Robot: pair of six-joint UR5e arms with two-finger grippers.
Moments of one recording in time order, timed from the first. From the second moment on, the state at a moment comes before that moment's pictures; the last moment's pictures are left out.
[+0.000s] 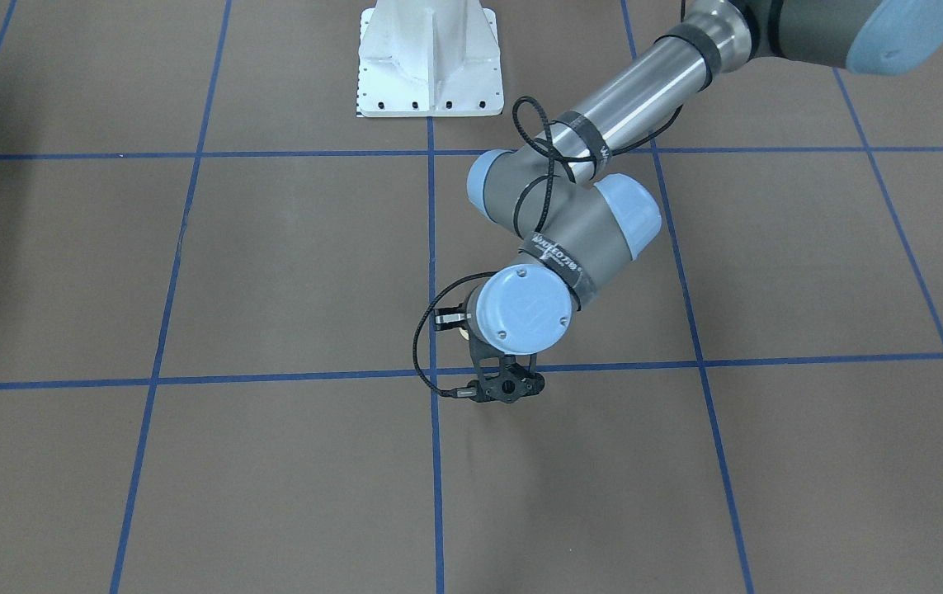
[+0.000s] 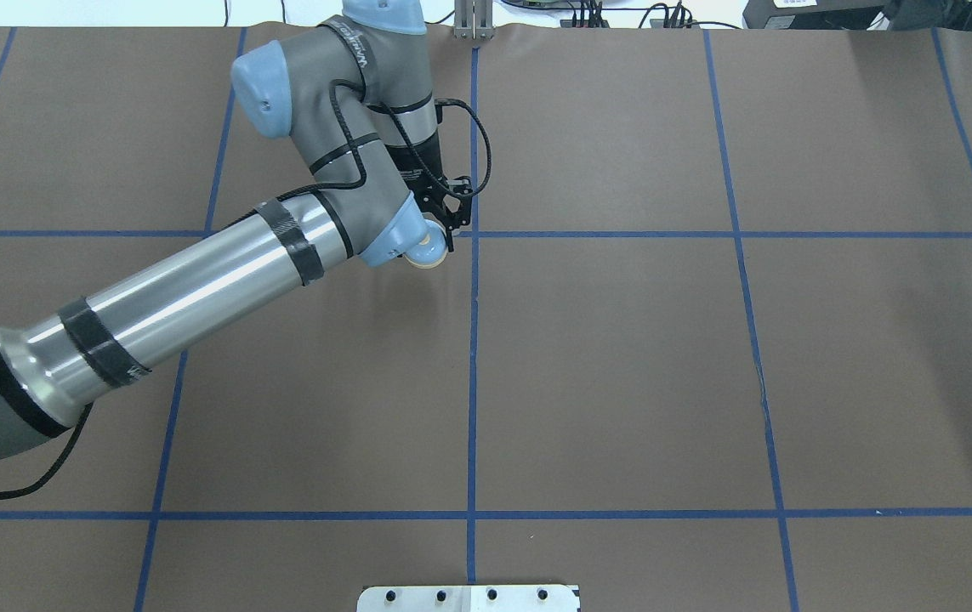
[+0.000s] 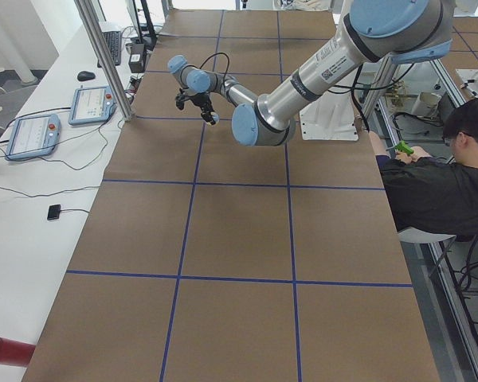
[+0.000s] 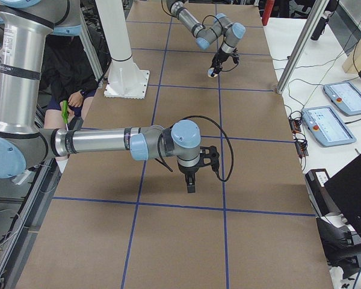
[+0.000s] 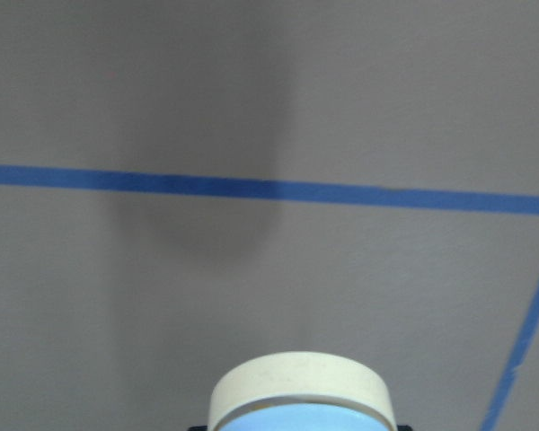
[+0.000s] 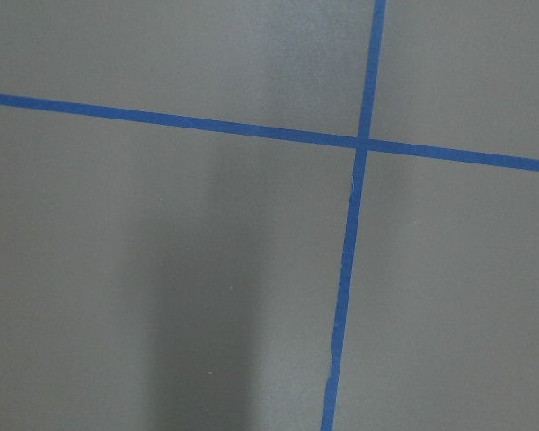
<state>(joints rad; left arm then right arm) -0.74 -2.69 -0.93 -1.52 -2.42 -0.97 1.52 -1.78 1.87 -1.48 2.37 0.04</state>
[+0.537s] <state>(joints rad) -0.68 -2.73 -0.82 -1.69 -2.36 -1.11 1.52 -1.78 1.87 -1.48 2.37 0.04</state>
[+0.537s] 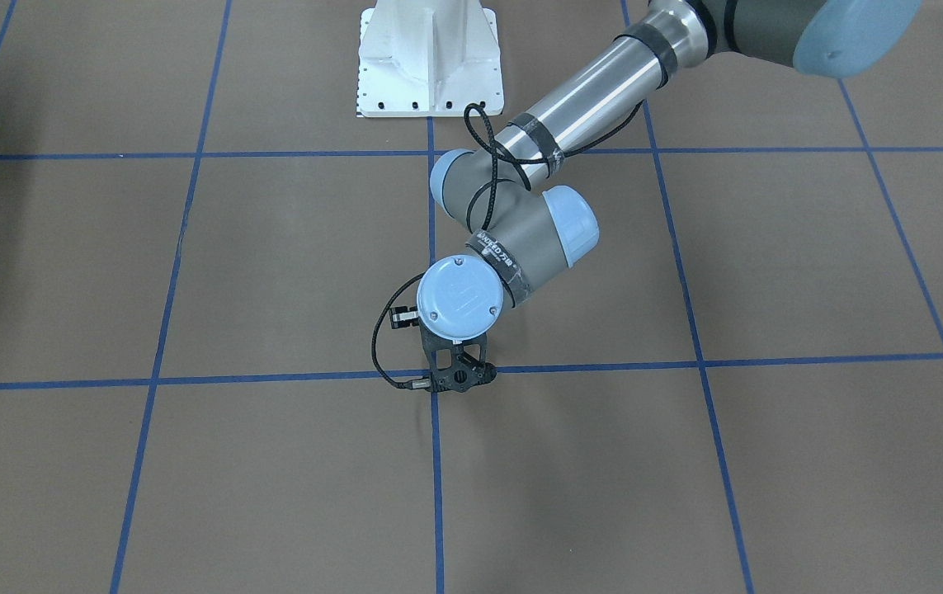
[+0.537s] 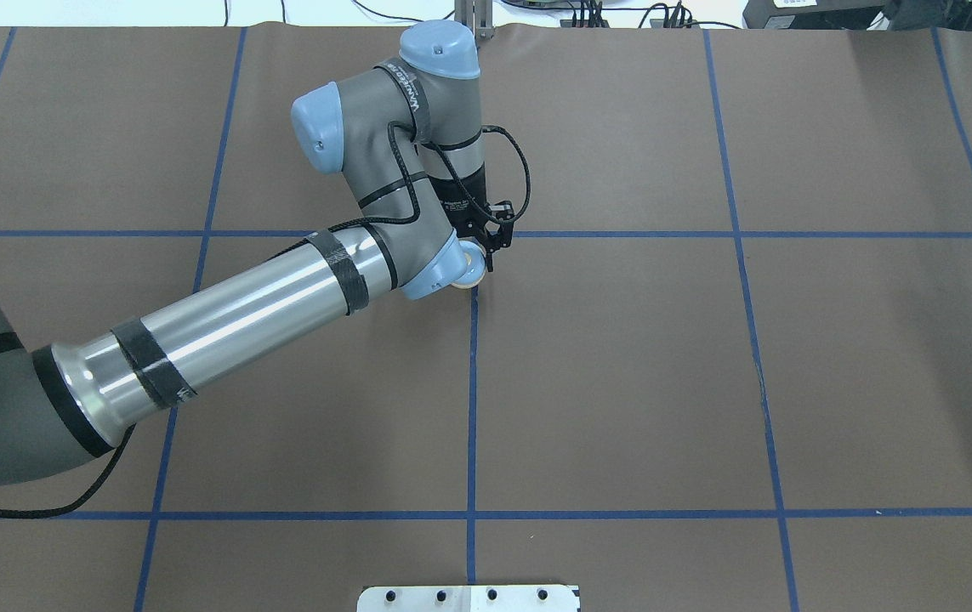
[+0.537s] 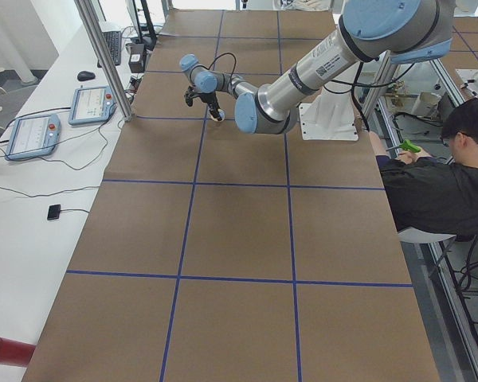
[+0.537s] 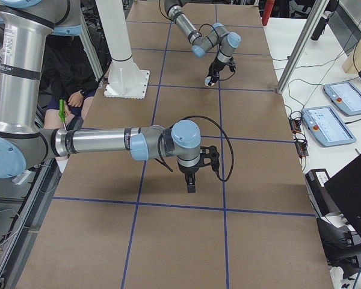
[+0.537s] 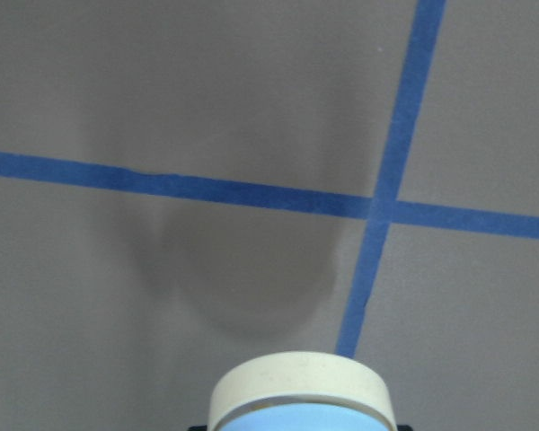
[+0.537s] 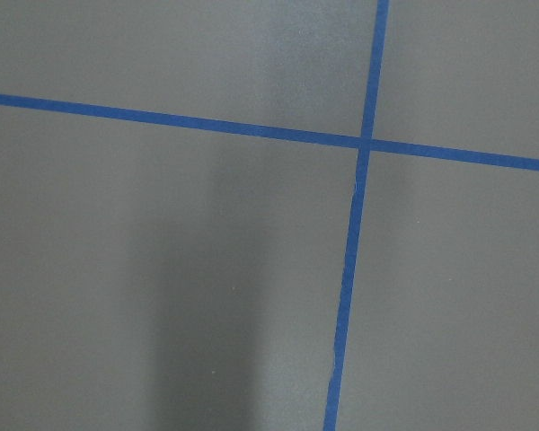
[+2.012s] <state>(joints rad) -0.90 -2.54 -1.27 -1.46 -2.33 -0.88 1.37 -1.49 1.86 -1.50 2.47 0.15</state>
